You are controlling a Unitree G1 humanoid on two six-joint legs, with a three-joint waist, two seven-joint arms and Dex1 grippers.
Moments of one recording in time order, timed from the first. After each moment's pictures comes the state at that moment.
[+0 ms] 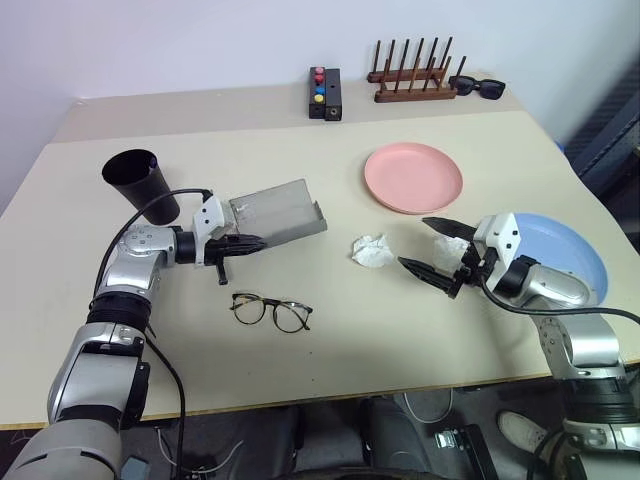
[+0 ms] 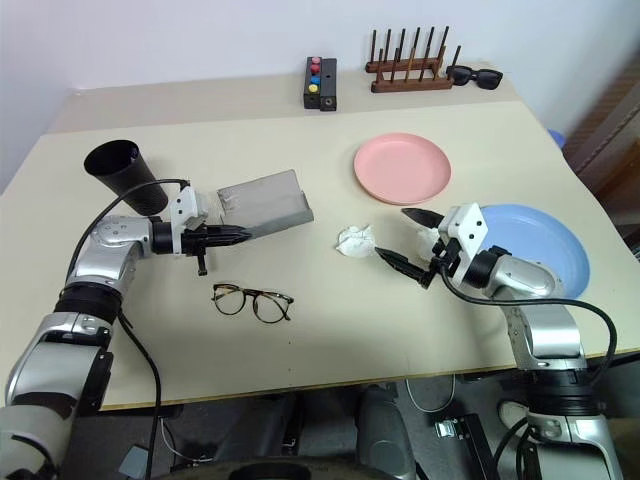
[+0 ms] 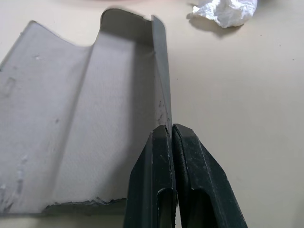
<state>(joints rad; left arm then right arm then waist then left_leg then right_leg) -0.70 0.58 -0.08 0.74 -0.18 -0.13 -1.29 -0.22 -0.61 -0.12 -0.06 0.40 0.15 0.95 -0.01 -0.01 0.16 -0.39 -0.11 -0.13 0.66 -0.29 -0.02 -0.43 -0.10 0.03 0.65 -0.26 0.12</state>
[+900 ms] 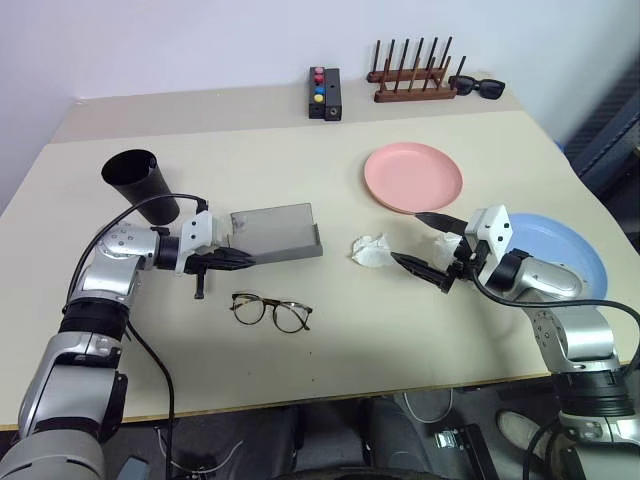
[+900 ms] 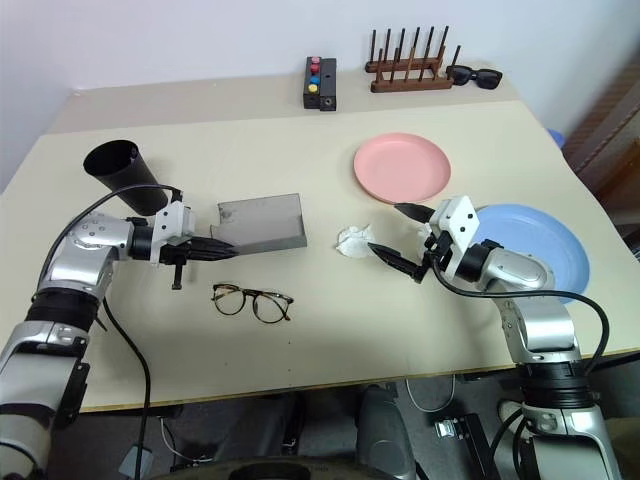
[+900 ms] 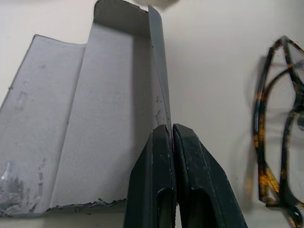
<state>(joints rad) -0.60 0.69 -0.10 0.57 -0.16 -0.18 -1.45 -0.25 -0.61 -0.09 -0.08 0.40 0.18 0.93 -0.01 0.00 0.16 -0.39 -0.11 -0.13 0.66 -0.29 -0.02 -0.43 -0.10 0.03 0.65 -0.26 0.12</state>
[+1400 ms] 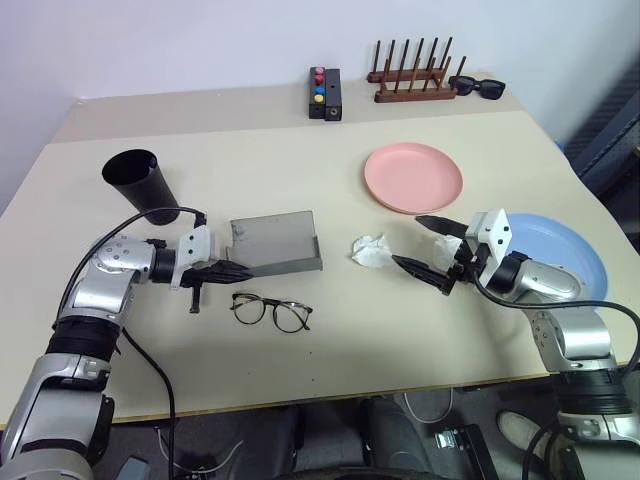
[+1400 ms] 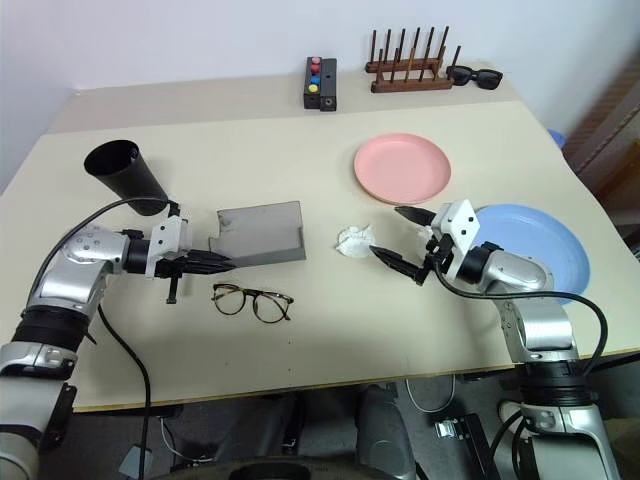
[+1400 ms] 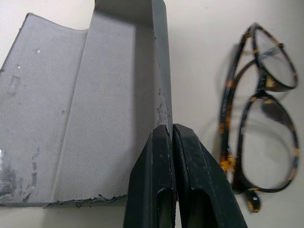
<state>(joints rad) -0.53 0.72 -0.10 0.49 -0.18 -0.15 -1.41 -0.25 -0.60 -0.09 -0.01 0.39 0.13 0.97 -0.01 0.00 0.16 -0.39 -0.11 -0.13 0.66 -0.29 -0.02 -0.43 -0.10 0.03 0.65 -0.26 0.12</state>
